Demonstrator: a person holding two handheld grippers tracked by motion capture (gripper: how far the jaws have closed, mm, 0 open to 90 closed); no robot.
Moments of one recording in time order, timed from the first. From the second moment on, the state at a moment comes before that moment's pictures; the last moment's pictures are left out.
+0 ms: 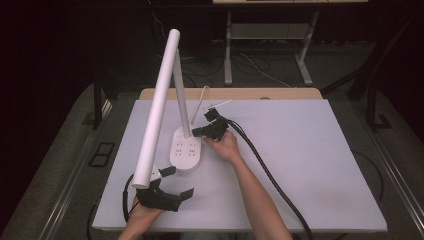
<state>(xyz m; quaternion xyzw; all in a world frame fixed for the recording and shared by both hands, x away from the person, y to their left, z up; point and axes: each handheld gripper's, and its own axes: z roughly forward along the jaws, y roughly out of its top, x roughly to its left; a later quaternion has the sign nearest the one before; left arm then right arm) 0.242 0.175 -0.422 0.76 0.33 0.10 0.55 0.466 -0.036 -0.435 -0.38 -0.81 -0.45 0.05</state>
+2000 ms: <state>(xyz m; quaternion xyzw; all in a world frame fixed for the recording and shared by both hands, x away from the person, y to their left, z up) 0.243 0.170 -0.423 0.77 0.32 0.10 0.55 0.402 -0.128 -0.356 -0.33 -0.83 -0.45 -0.02</state>
